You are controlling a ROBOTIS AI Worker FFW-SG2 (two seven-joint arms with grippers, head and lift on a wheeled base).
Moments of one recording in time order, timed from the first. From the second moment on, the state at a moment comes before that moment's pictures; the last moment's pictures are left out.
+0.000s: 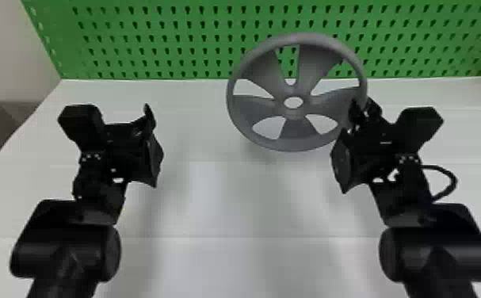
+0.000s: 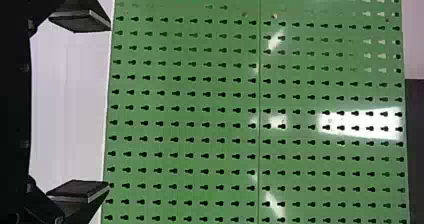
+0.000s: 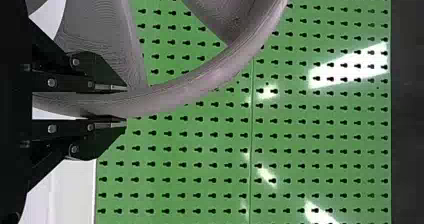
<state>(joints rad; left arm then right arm) -0.04 0.12 -0.03 -1.64 0.13 -0.01 0.12 -0.10 -0.05 0.02 -1.55 -0.05 -0.09 0.03</state>
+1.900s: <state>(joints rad) -0.04 0.12 -0.03 -1.64 0.13 -0.01 0.12 -0.10 -0.05 0.03 -1.55 -0.06 -0.02 0.03</state>
